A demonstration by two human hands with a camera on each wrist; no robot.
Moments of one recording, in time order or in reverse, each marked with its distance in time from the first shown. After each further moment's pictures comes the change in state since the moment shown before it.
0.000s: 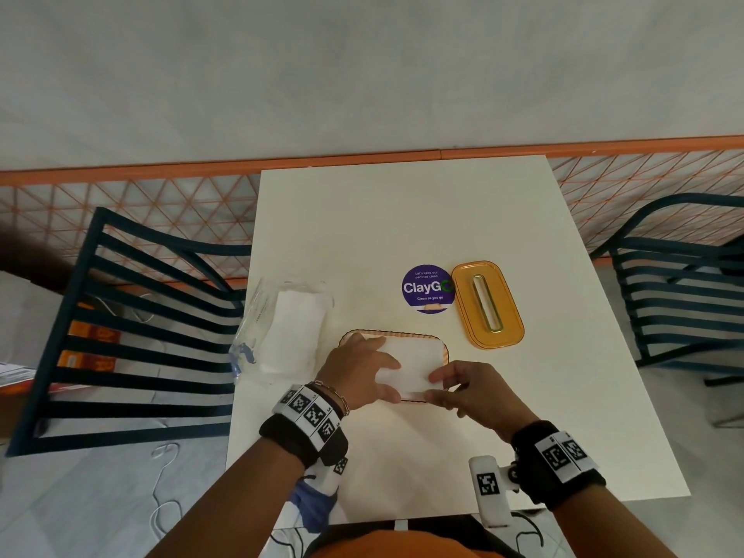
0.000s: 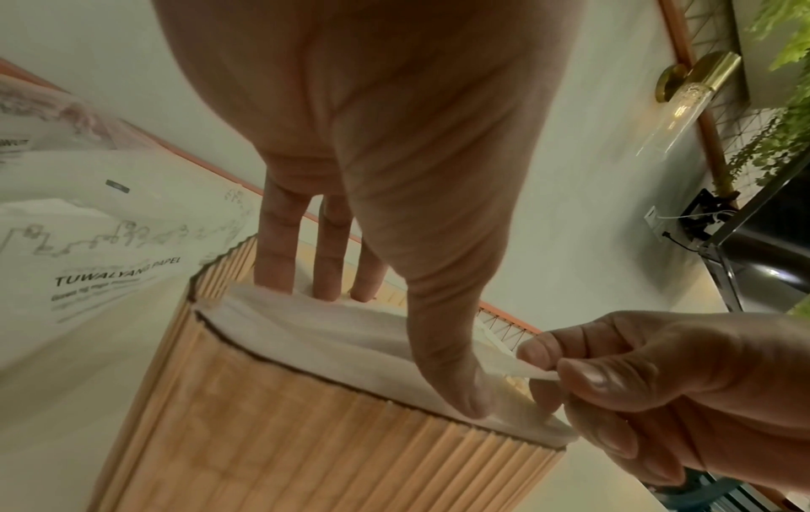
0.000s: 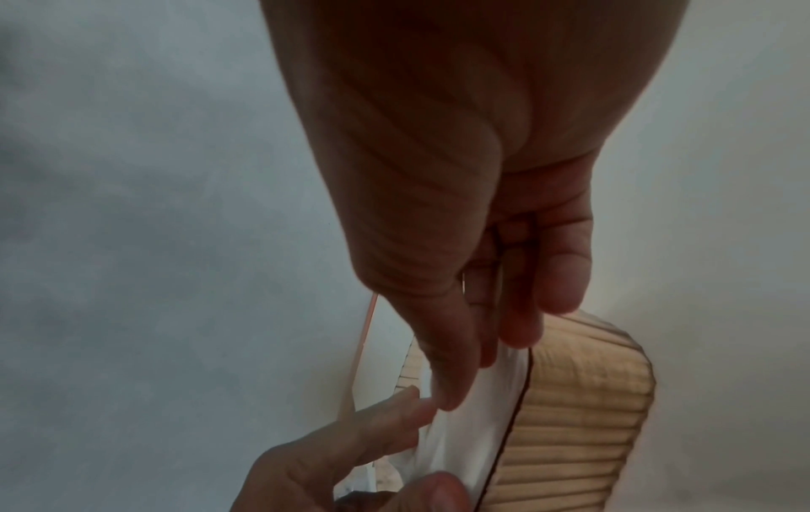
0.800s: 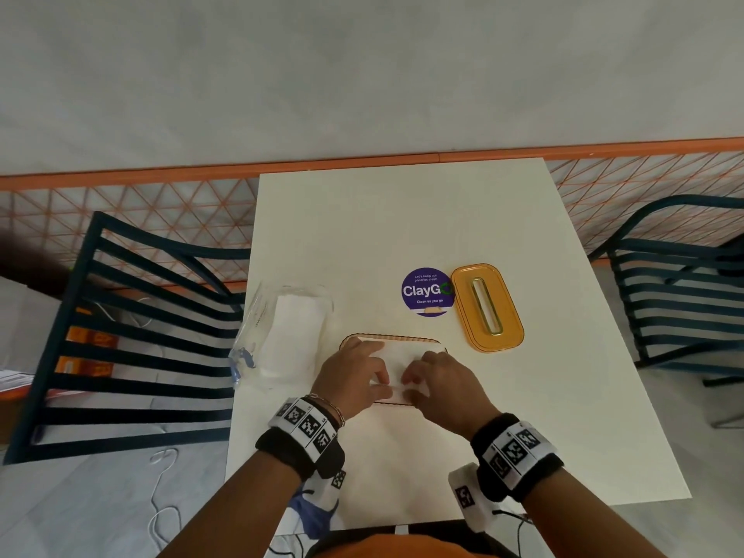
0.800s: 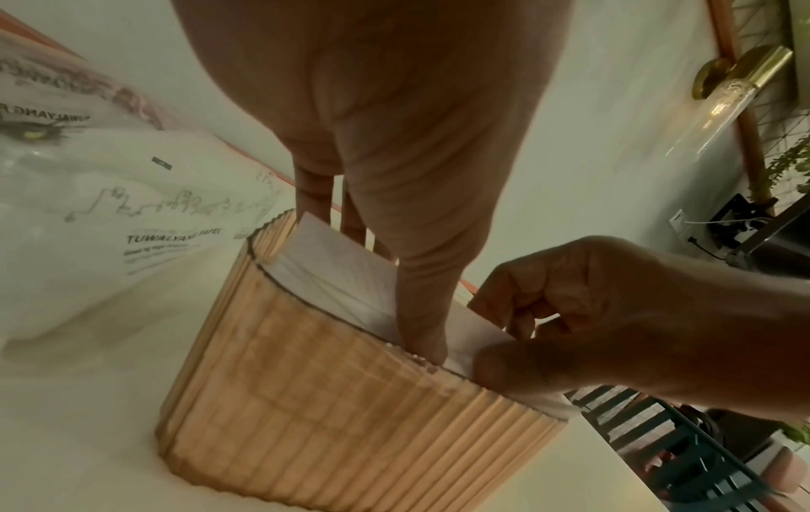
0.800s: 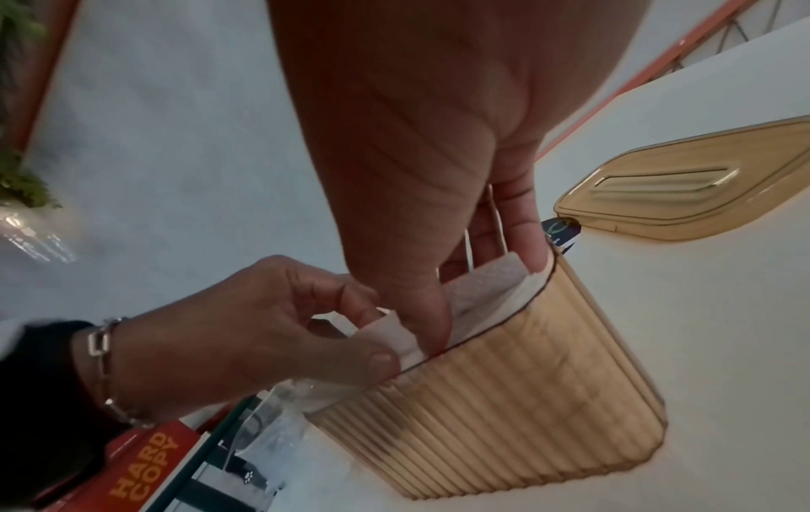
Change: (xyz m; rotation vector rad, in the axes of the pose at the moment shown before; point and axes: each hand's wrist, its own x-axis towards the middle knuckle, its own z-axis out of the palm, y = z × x) left_hand -0.004 -0.013 0.015 -0.100 0.173 0.034; right_hand 0.014 -0.027 0.036 -0.774 0.106 -0.360
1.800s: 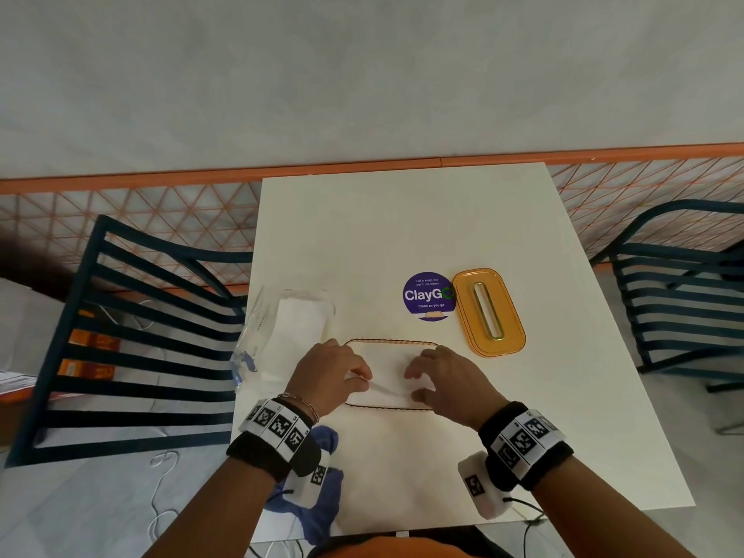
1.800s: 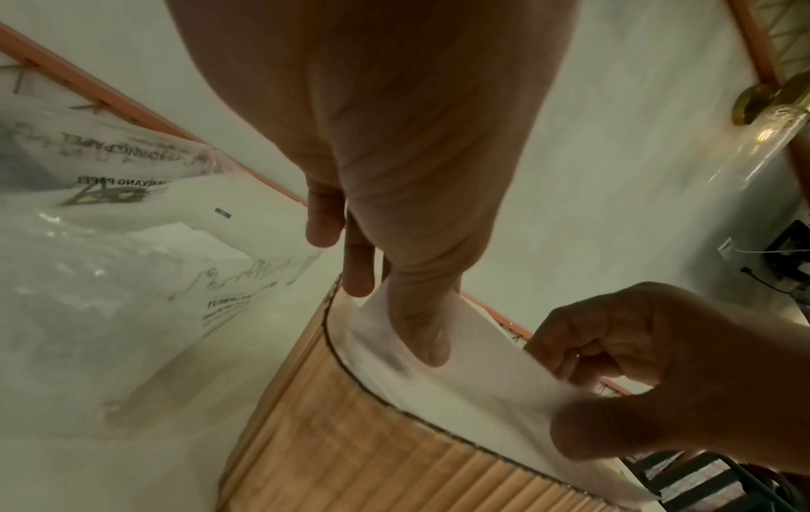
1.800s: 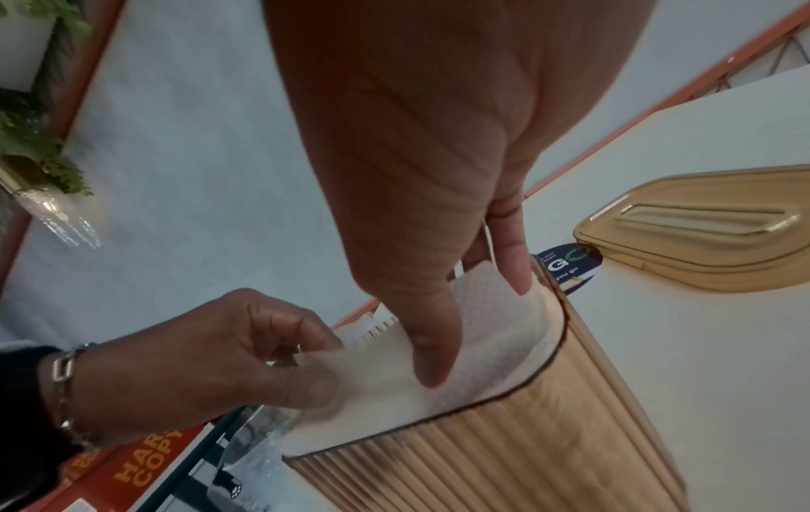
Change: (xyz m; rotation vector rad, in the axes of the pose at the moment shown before) left_hand -0.009 -0.026 -0.025 -0.003 0.054 -0.011; right_hand 0.012 0.008 -0.019 -0.018 -0.066 -0.085
